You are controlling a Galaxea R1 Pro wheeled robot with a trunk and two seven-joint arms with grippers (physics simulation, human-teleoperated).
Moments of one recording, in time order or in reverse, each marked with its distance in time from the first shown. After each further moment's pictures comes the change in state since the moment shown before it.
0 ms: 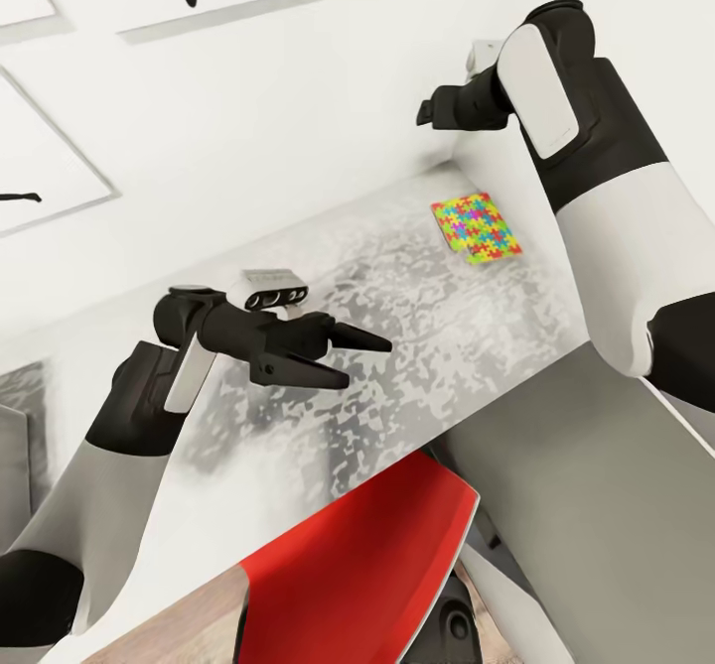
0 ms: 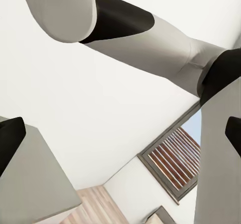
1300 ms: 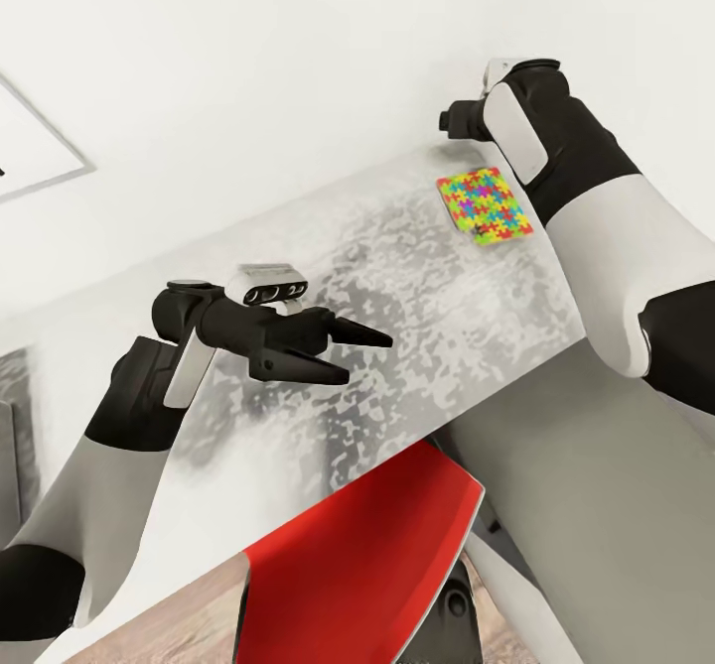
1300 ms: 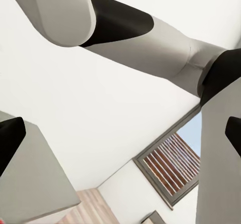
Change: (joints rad) left arm -0.016 0.000 0.000 0.000 0.000 0.000 0.000; right arm 0.001 0.006 0.009 0.192 0.167 -0.300 0.006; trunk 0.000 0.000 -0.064
